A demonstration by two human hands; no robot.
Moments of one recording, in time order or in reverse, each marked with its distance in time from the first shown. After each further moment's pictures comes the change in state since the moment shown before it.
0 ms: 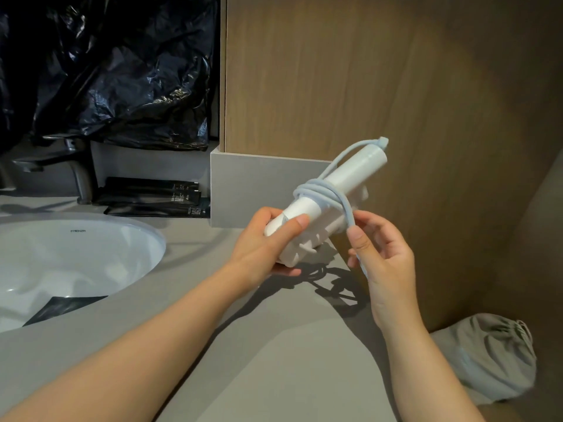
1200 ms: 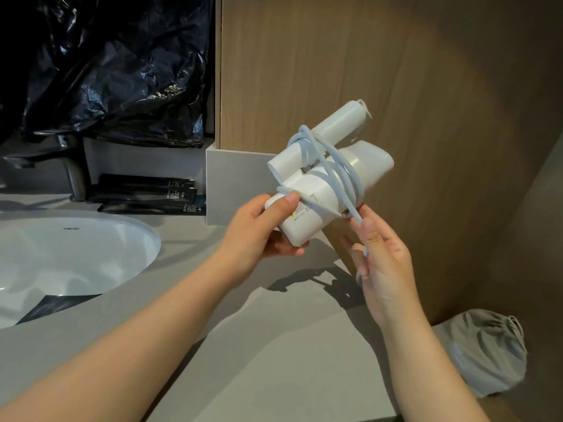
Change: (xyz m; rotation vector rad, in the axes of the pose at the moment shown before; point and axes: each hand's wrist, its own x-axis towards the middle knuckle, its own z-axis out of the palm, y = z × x) left_hand -0.002 0.019 -0.003 -0.250 -0.079 0.097; right_hand -0.001 -0.006 -0.001 0.133 -0.005 0.171
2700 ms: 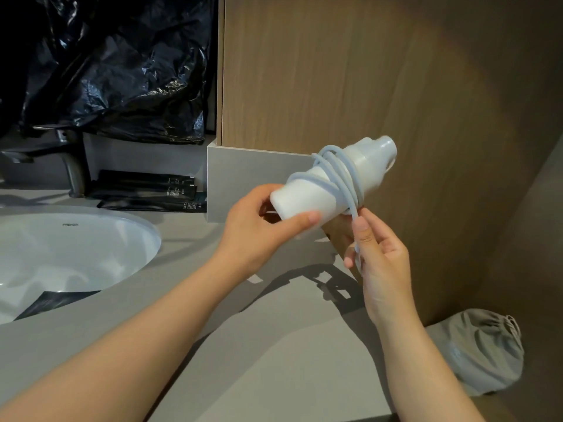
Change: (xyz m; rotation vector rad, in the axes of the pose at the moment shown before) left_hand 0.001 -0.006 -0.002 0.390 0.182 0.231; right_hand 0.001 0.007 0.001 -0.087 -0.045 -0.137
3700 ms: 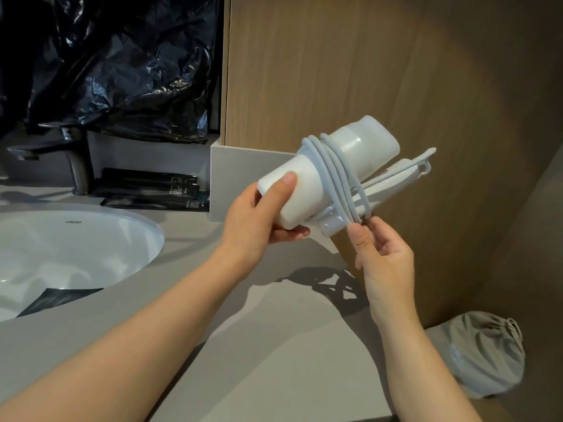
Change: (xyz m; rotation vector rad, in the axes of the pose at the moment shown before) left_hand -0.001 0.014 -0.002 -0.362 -0.028 -0.164; right_hand -0.002 0.001 -0.002 -0.122 0.026 -0.069
